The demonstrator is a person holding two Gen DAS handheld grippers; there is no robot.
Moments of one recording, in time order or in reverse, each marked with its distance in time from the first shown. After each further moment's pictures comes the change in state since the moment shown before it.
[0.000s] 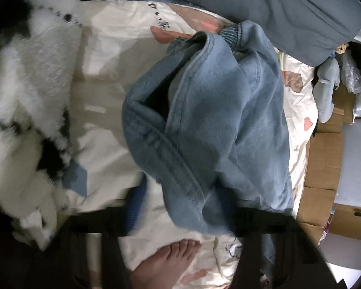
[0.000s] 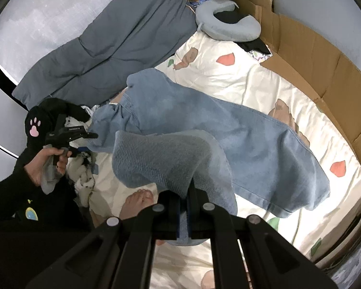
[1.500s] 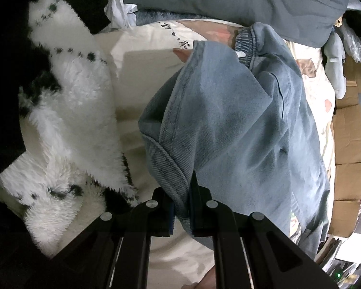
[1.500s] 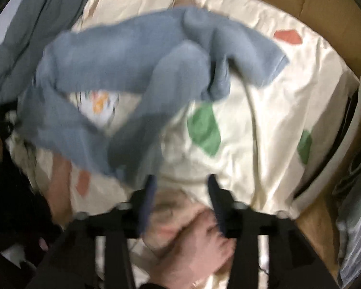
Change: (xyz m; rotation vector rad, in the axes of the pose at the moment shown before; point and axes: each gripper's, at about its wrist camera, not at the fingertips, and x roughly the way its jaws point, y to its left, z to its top) left arm -0.018 0.036 0.025 0.185 -0.051 0.153; right arm 0.050 -0.153 -0.156 0.346 0.193 -0.173
